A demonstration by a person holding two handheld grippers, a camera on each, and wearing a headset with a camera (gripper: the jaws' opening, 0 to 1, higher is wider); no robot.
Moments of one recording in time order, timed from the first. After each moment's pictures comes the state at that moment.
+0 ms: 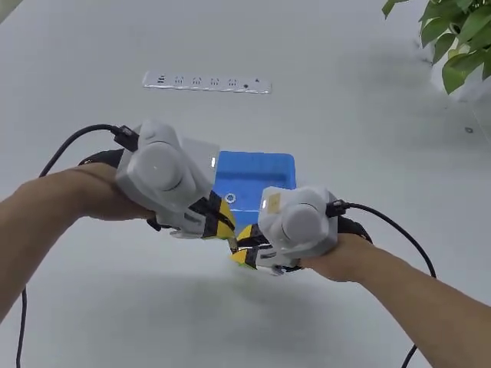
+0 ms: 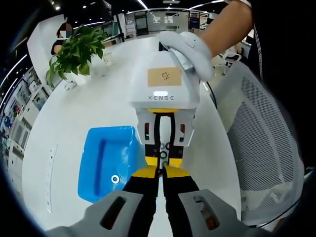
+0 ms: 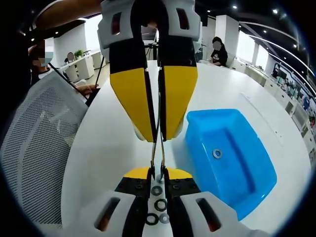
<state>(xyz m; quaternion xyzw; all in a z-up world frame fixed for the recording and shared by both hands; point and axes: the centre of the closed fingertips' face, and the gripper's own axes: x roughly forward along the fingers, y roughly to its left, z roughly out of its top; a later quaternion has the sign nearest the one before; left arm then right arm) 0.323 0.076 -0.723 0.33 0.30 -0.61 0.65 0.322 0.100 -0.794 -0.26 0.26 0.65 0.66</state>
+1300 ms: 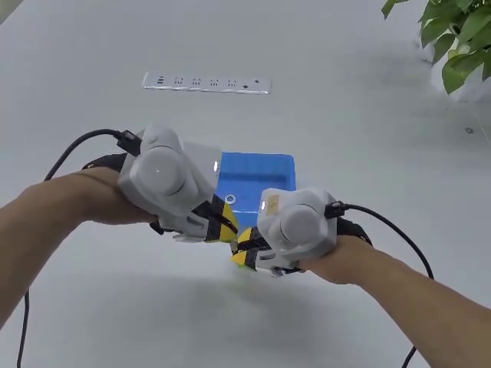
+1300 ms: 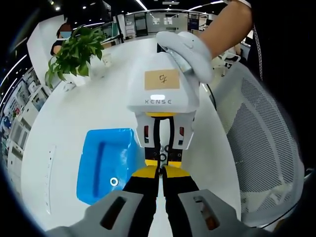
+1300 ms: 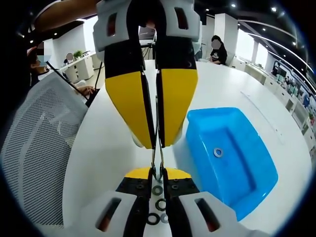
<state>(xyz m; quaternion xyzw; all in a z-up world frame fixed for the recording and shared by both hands) 0.323 0.072 -0.723 0.32 0.29 -0.62 0.65 0.322 0.100 -0.794 -0.26 0.27 0.65 0.66</state>
